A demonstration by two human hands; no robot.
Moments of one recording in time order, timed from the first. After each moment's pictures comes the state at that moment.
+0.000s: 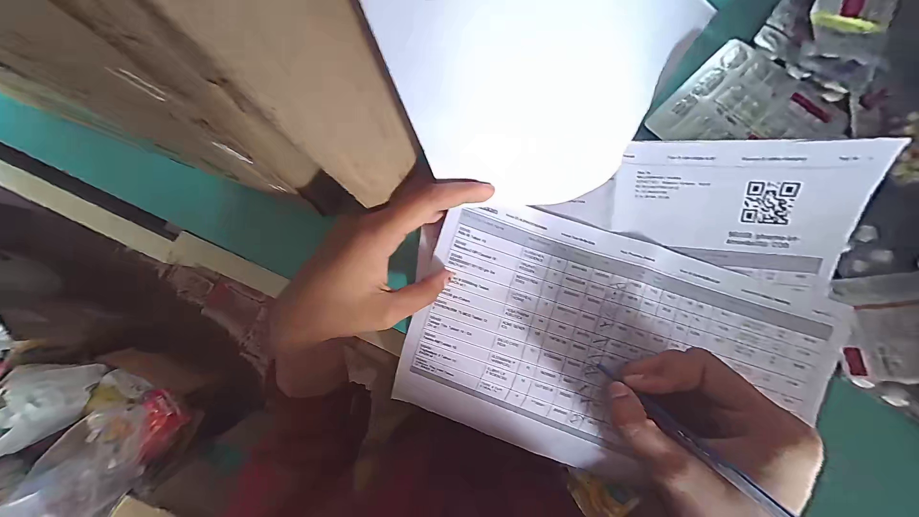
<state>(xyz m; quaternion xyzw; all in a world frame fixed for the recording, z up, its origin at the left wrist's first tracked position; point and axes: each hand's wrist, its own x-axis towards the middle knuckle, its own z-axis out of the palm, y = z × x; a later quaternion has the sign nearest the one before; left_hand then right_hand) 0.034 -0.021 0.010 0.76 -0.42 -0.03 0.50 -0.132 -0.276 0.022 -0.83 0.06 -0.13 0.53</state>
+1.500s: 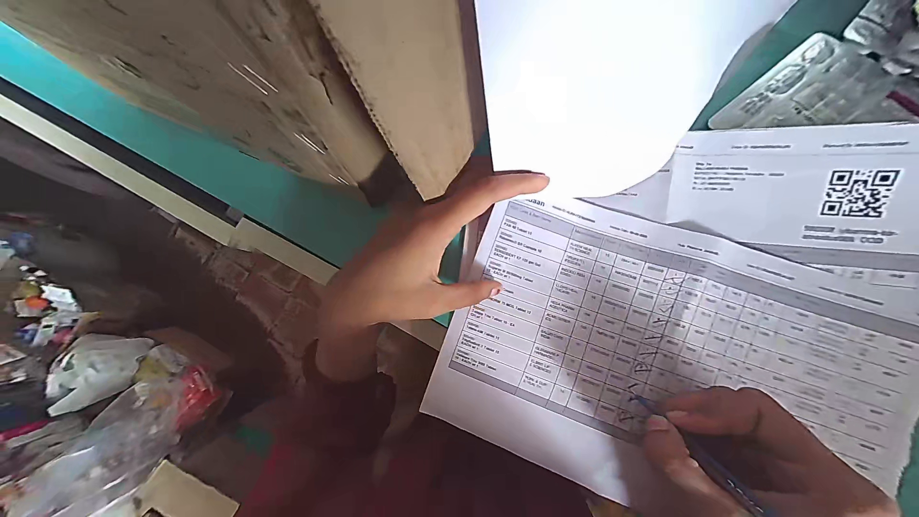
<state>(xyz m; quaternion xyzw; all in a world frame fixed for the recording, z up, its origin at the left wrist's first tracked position) 0.035 -0.023 0.012 0.76 -0.42 -0.04 0.50 -0.149 -0.267 0.028 -0.84 0.06 -0.11 0.54</state>
